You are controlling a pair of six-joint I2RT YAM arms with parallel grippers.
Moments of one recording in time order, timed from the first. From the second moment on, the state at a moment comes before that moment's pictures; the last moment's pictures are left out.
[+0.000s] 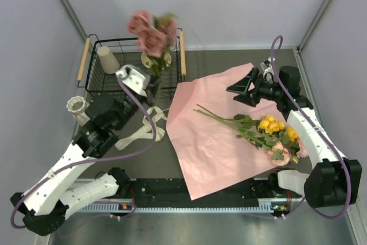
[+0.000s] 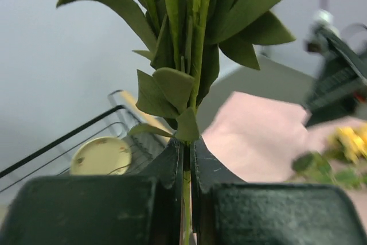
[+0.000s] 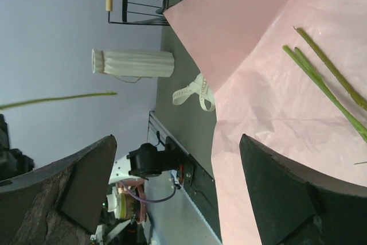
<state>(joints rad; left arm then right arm) -0.81 0.80 1.01 -0.04 -0.05 0.22 0.08 1.18 0.93 -0.21 -0.85 0.83</state>
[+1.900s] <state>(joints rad) -0.01 0.97 1.12 0.17 -0.93 0.25 0.08 1.15 0.86 -0.20 -0.95 0.80</state>
